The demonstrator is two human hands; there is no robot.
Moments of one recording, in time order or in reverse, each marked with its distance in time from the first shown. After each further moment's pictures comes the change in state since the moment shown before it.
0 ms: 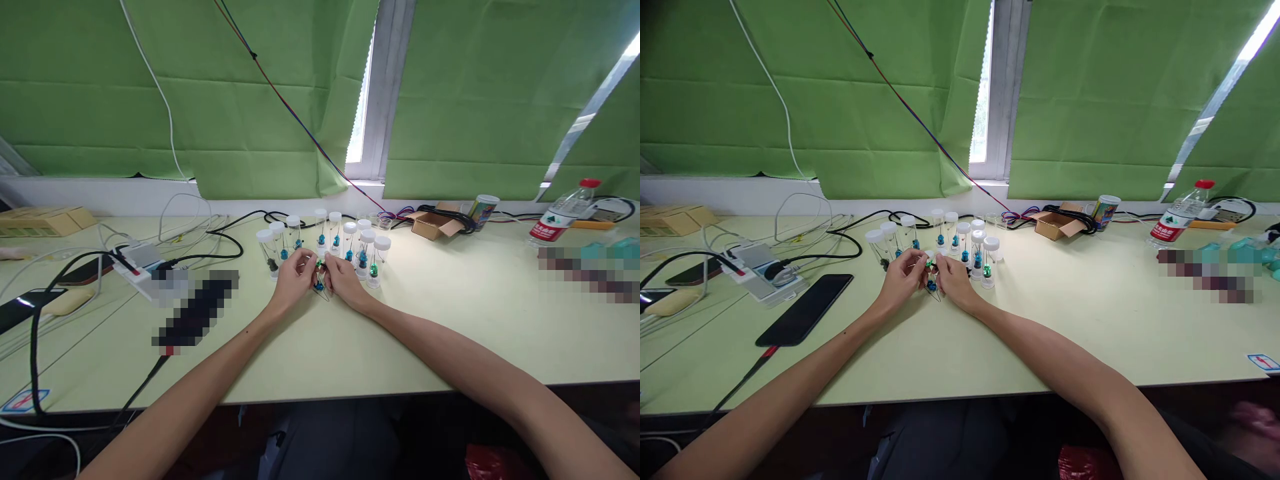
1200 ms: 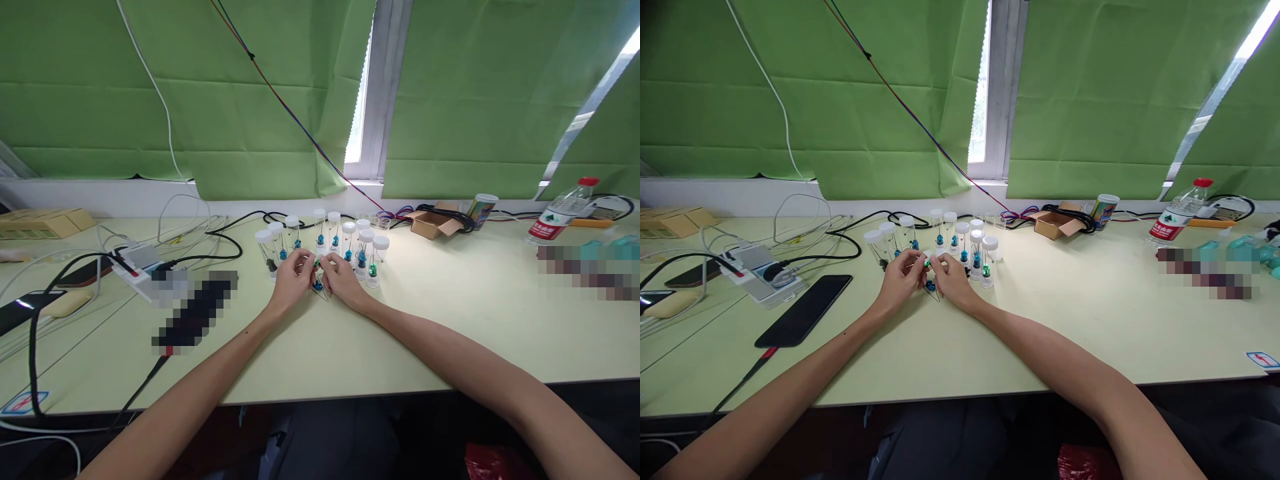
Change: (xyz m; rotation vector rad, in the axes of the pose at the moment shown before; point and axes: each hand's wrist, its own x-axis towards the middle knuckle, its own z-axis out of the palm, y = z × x) left_hand 0.001 -0.006 0.000 0.020 0.025 0.025; right_hand 0.001 0.001 0.001 0.043 -0.035 0.044
